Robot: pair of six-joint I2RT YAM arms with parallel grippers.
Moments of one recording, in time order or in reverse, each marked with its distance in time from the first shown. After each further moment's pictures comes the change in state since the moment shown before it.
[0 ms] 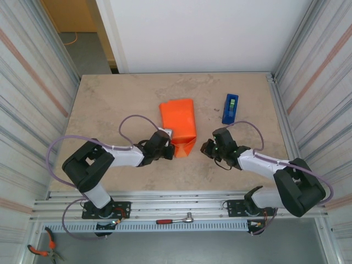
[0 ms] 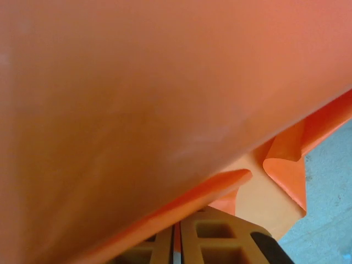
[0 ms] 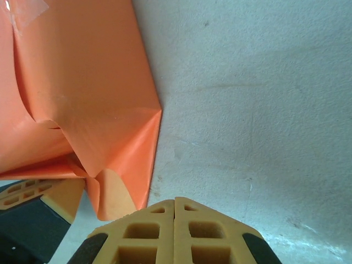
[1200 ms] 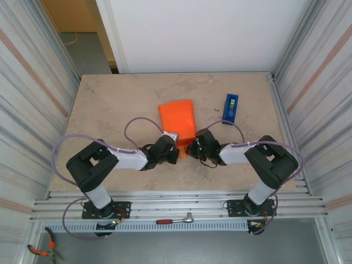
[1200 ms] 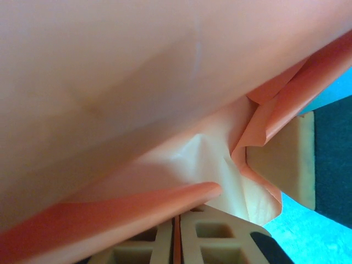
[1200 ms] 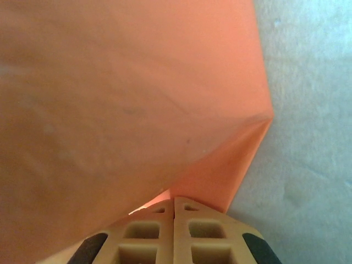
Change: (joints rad) left arm -0.093 0.022 -0.014 0.043 -0.051 -0.008; right arm 0.141 0.329 0.097 0.244 -0.021 0.030
